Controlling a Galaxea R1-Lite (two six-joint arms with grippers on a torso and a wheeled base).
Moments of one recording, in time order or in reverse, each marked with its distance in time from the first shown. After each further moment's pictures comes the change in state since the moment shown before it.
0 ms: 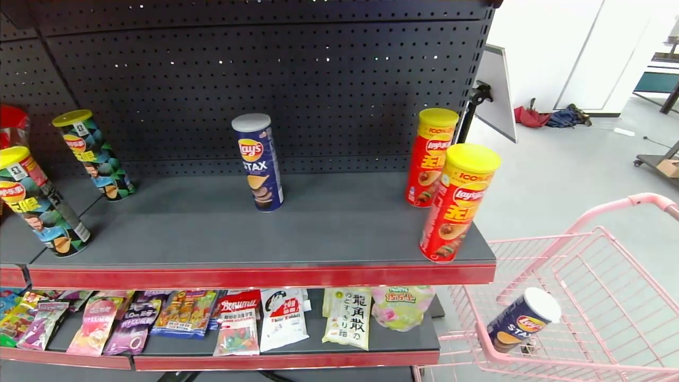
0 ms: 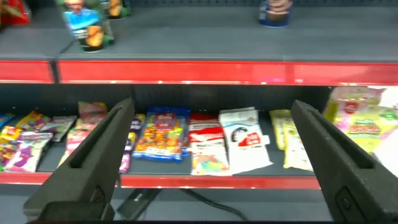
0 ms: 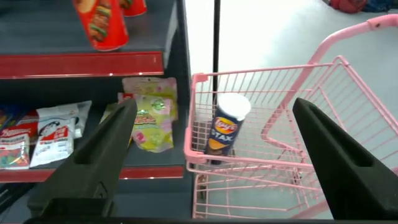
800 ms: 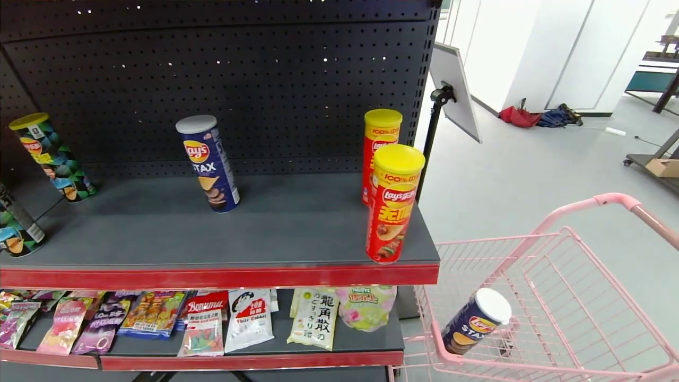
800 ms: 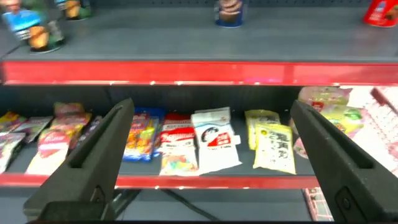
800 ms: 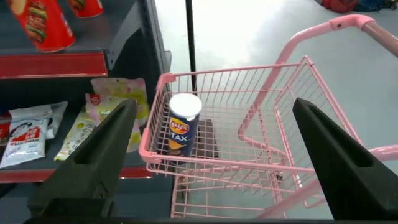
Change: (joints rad) left arm 0.000 0.000 0.001 -0.001 0.000 0.000; right arm 0.000 0.000 0.000 0.001 0.000 0.000
